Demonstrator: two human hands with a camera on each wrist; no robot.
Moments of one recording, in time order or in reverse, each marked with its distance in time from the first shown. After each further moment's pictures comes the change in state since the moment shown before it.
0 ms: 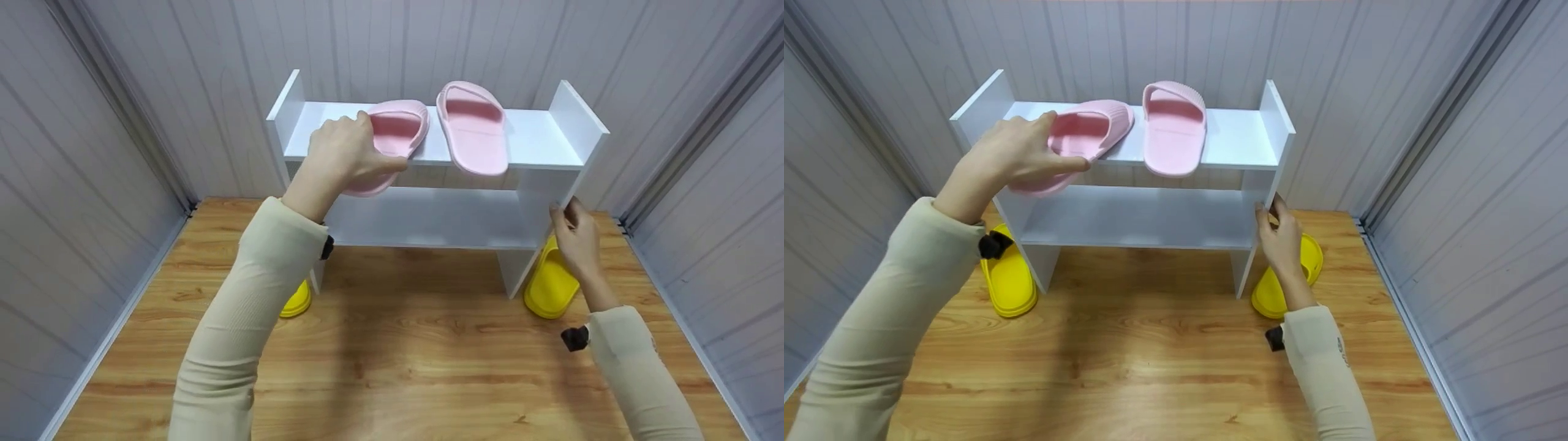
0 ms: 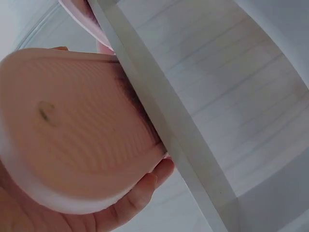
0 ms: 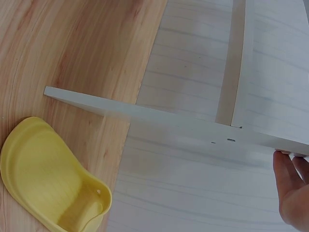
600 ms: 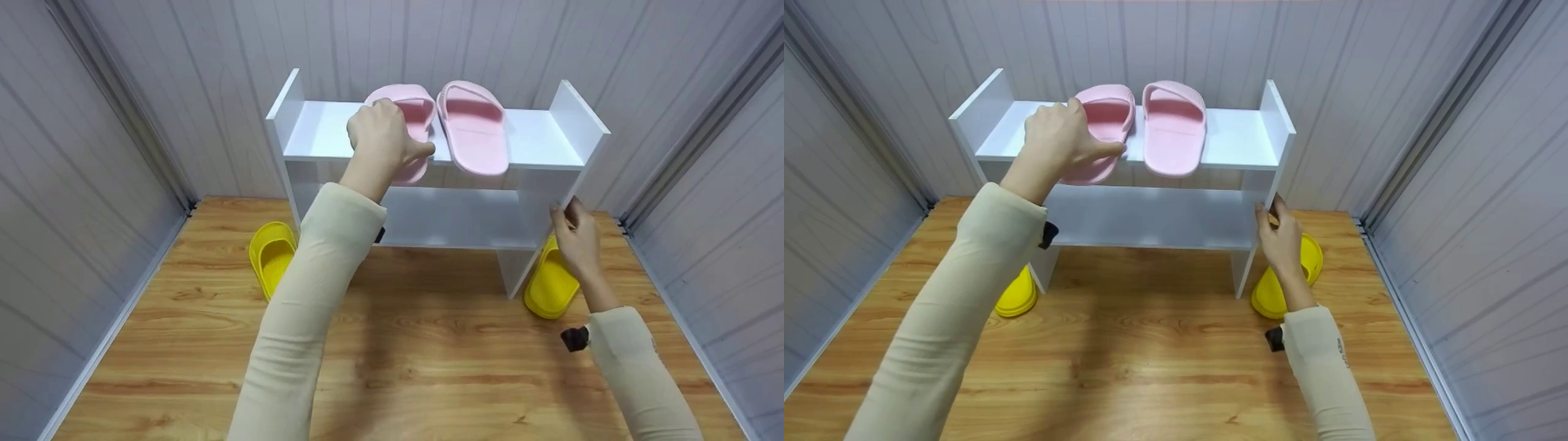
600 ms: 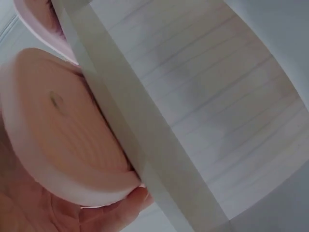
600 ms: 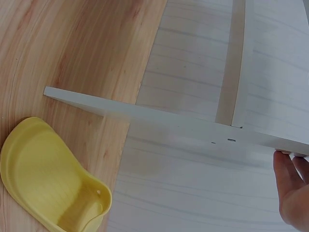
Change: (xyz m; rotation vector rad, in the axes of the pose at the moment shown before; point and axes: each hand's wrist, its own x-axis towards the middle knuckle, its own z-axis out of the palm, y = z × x) left_hand 0.037 0.039 0.012 0.181 -0.009 -0.149; right_hand -0.001 -0.001 -0.003 -0.003 -0.005 0.000
